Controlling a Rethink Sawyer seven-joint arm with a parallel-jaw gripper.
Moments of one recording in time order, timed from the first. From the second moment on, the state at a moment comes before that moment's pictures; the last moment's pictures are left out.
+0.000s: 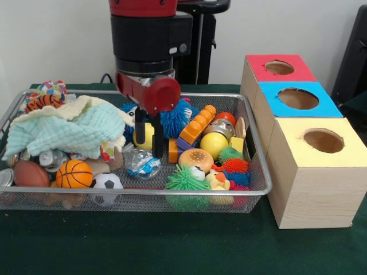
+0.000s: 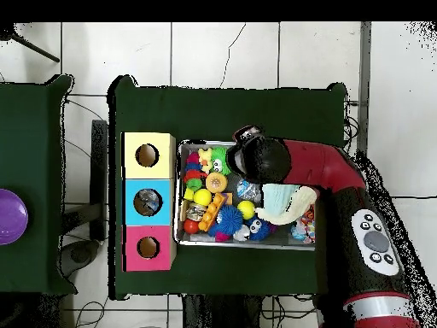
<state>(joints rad) -0.50 -0.62 0.27 1.46 -0.31 0.57 2.67</state>
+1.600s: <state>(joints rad) -0.39 -0.44 0.03 1.49 -0.27 0.50 2.67</state>
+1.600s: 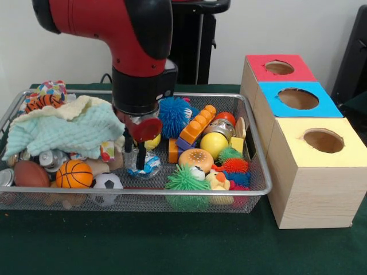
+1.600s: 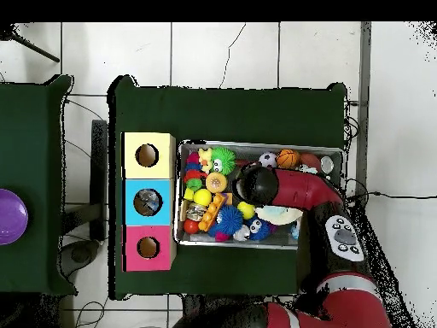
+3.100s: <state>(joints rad) -0.53 -0.49 0.10 1.54 -0.20 0.56 2.67</state>
